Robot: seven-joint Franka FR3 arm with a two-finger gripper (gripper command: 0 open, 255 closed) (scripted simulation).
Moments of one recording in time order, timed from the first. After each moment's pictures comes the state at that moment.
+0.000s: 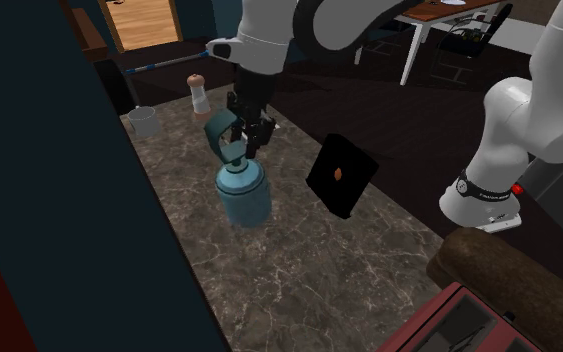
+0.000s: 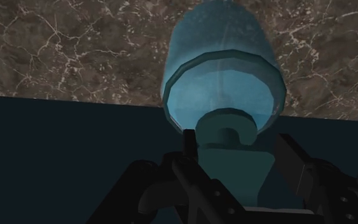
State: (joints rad) arm -0.05 0.13 0.06 -1.89 0.19 2.27 -0.65
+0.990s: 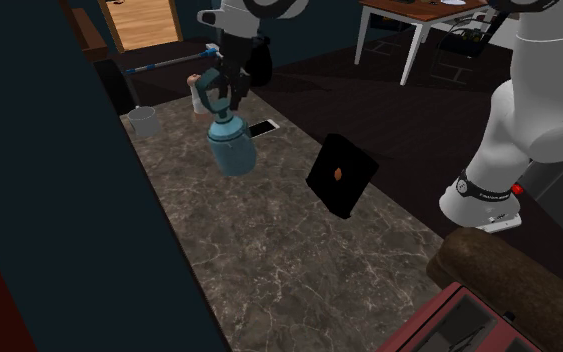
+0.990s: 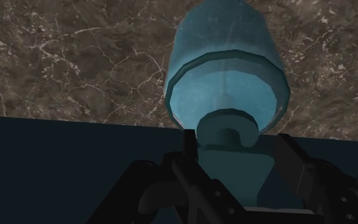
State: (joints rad) arm -0.25 0.36 -0.04 -1.55 0.27 2.10 -0.97
